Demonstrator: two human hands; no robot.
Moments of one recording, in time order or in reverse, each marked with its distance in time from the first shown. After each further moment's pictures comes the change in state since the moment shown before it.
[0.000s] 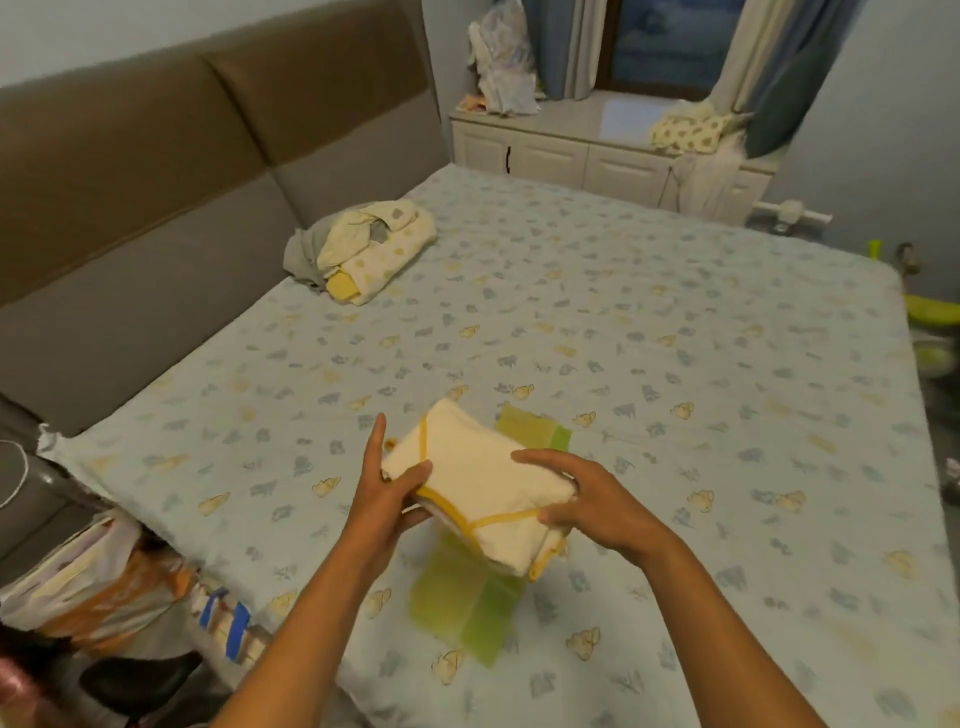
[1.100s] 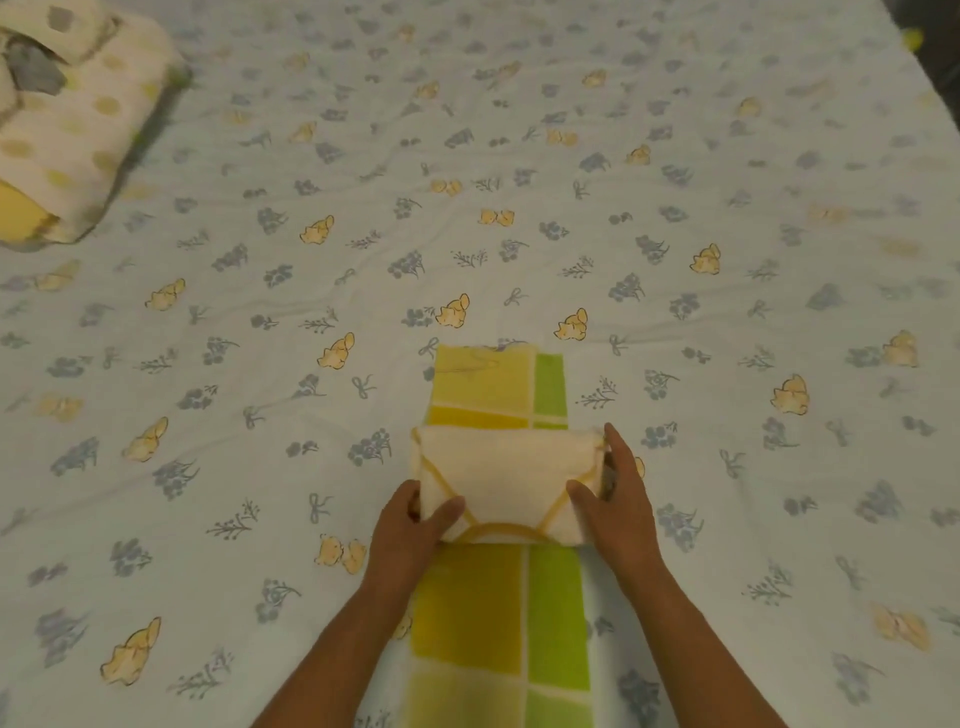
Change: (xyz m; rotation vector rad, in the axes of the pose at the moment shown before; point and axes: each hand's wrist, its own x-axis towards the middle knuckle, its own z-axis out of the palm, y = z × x) left_hand 0.341 -0.261 -0.024 0.828 -0.208 -0.259; right_hand 0.241 0.344 0.051 0.126 0.857 0.450
